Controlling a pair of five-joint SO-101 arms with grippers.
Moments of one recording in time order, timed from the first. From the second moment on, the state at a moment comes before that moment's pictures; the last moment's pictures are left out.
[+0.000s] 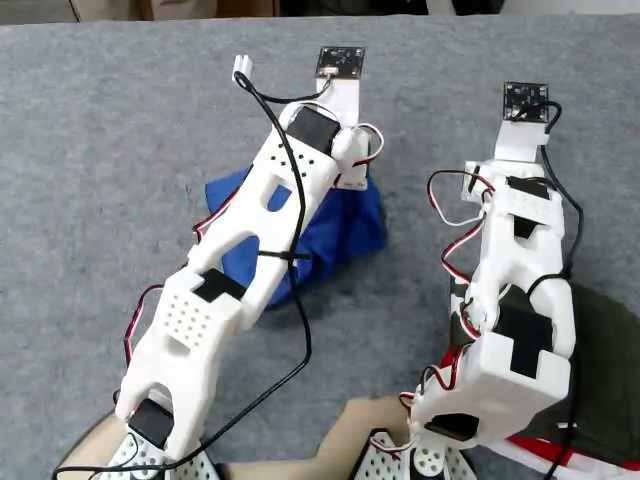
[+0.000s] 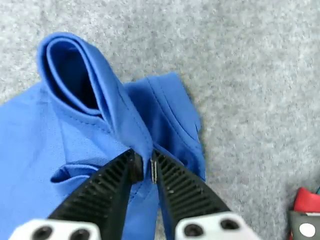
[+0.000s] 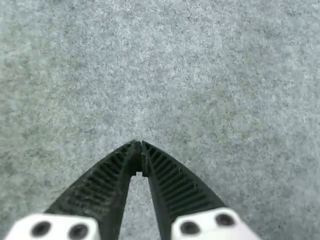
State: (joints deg) left arm 28.1 41.1 -54.1 84.4 14.3; right arm 16.4 9.5 22.9 28.9 2.7
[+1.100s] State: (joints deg) left arm 17.3 47.4 -56.8 92.0 14.5; right arm 16.4 9.5 22.9 28.9 2.7
